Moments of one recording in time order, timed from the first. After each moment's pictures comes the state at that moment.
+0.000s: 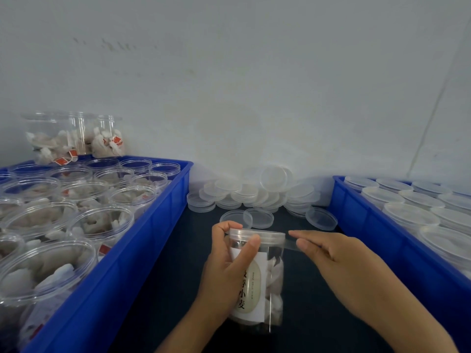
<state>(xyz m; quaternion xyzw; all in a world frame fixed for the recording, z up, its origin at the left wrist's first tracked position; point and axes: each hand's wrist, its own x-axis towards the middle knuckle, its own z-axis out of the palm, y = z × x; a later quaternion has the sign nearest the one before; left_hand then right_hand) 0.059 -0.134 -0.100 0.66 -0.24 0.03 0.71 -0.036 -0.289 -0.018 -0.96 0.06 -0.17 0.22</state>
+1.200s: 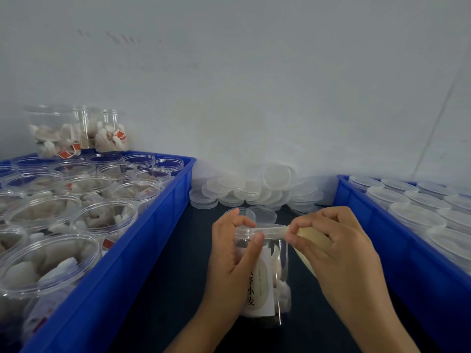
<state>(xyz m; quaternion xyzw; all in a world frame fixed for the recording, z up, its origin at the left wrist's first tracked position) 0.046 -0.138 -0.092 0.63 -0.28 0.13 0.71 -0.027 -0.264 -0.030 -0.89 0.08 -0.35 0.28</state>
